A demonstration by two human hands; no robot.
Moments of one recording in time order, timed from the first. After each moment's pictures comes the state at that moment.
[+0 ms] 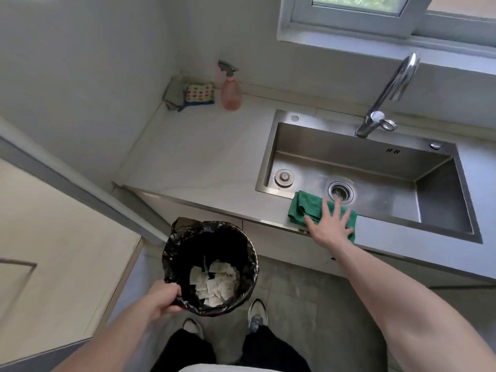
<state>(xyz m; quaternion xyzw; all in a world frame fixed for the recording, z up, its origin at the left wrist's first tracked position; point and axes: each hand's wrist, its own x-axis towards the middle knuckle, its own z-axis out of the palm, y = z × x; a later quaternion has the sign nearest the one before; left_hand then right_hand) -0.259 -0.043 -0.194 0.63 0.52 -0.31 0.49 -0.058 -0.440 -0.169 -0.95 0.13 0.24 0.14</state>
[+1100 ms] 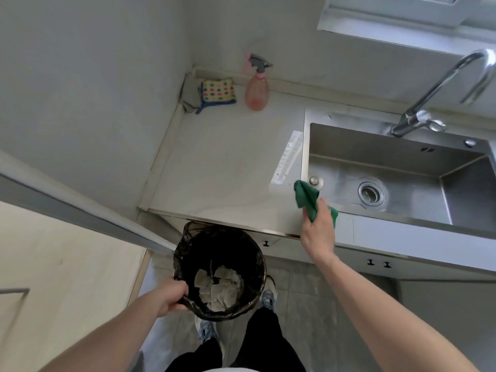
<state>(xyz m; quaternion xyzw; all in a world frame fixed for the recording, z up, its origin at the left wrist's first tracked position) -0.170 0.117 -0.220 0.63 0.47 -0.39 0.49 -0.043 -0.226 -0.182 -0.92 0.15 0.00 0.36</state>
